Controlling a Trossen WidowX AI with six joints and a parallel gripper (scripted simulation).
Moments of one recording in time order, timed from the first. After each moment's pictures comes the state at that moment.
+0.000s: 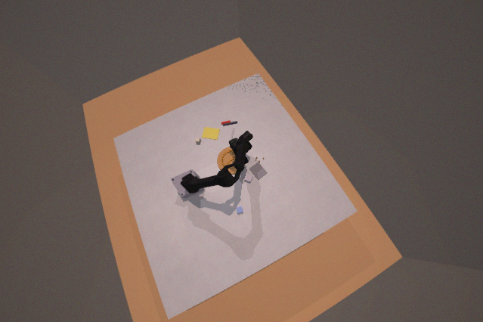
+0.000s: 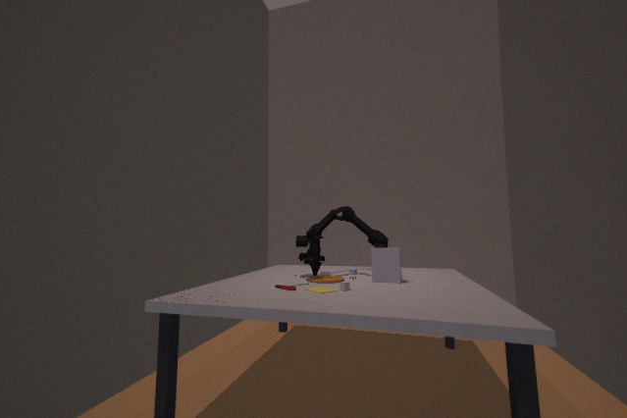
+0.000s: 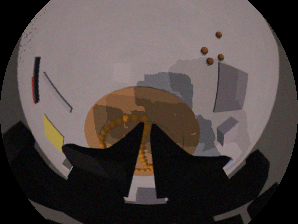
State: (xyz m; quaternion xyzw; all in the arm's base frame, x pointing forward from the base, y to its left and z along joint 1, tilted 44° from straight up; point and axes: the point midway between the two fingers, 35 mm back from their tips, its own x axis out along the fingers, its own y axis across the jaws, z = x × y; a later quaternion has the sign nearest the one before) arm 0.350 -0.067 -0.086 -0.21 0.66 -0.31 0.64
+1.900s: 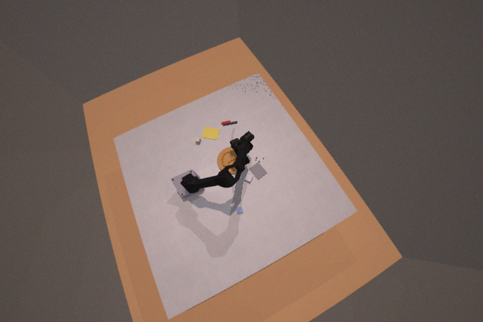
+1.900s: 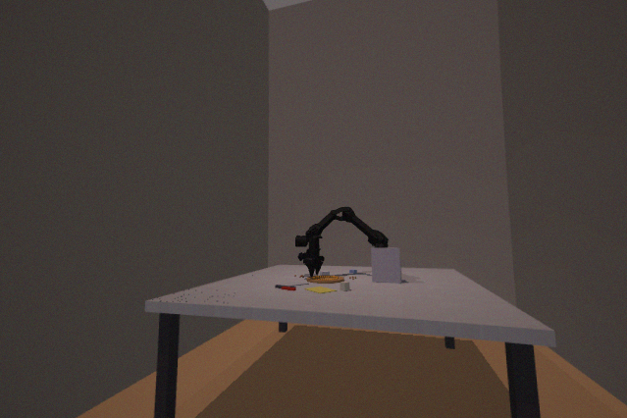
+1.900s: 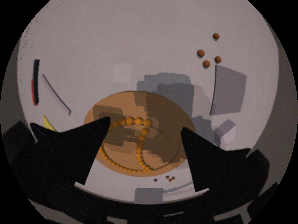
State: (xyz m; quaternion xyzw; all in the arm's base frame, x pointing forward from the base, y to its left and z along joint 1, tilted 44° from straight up) arm 0.355 -0.072 -0.082 -0.21 0.66 -0.31 0.65
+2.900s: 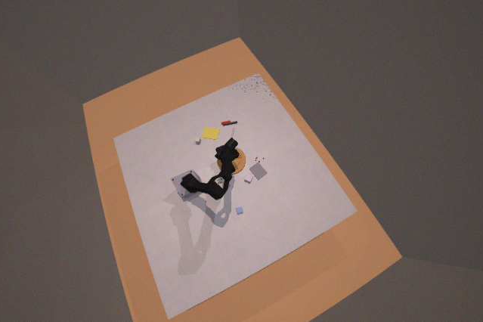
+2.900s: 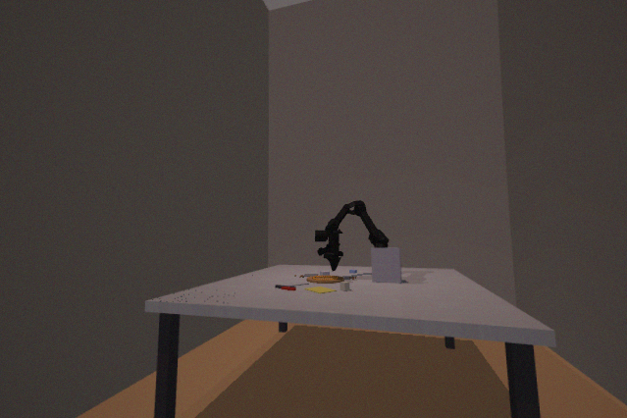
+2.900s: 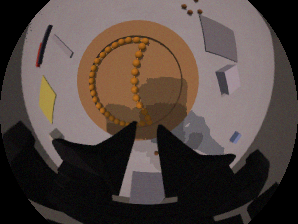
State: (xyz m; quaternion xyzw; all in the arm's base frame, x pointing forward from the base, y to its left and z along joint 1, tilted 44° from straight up) arm 0.249 -0.053 -0.053 -0.21 0.66 -0.31 0.65
